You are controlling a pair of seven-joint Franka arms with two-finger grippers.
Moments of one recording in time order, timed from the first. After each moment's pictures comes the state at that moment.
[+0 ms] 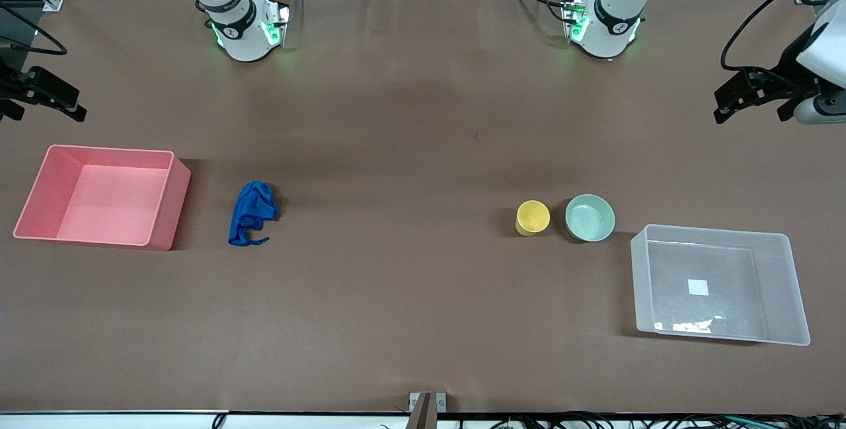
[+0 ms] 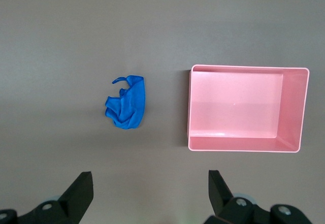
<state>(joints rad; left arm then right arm) 0.09 -0.05 -0.18 -1.57 0.02 1.56 -0.11 -0.01 -0.02 -0.03 -1.49 -0.01 1.47 0.00</state>
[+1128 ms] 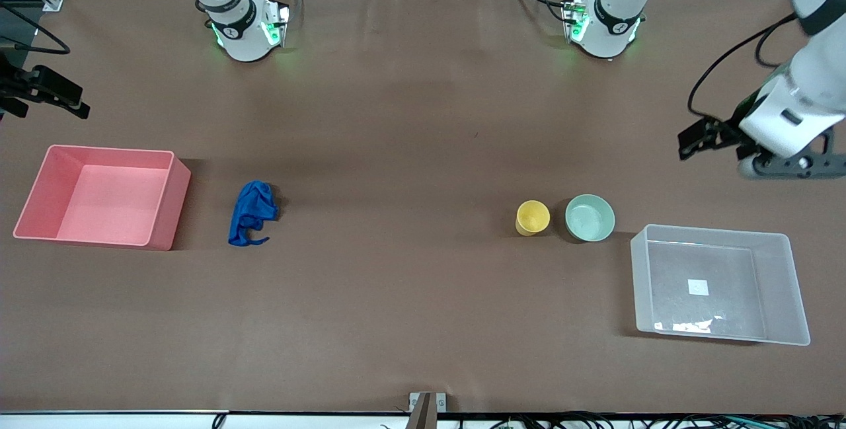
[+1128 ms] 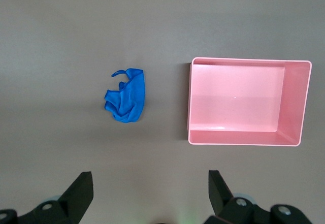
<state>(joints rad) 0.07 0.08 -0.20 -1.66 0.02 1.73 -0.12 -0.01 -0.01 -0.03 -1.49 -0.01 1.44 0.00</state>
